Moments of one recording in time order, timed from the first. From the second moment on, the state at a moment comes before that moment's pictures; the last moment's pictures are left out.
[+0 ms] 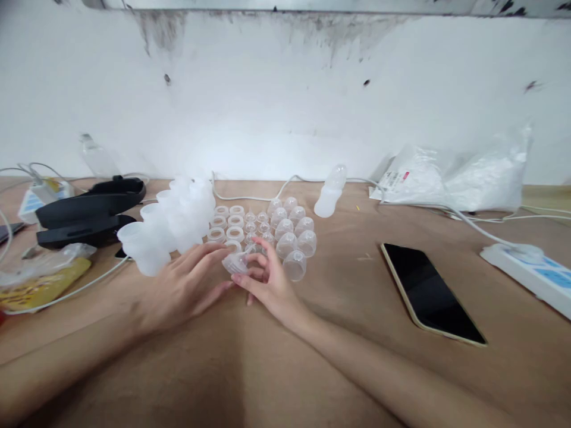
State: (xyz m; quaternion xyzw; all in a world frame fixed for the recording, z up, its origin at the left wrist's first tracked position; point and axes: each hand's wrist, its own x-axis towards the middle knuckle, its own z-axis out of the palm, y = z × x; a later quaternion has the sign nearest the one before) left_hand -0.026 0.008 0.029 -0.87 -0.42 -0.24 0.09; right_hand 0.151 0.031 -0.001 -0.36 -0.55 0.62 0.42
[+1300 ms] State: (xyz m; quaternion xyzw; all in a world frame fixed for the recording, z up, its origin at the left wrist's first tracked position) left_hand -0.052 0.018 0.015 -0.78 -0.48 -0.34 -0.23; right_hand 0.162 0.031 -0.002 -0.35 -0.54 0.59 0.50
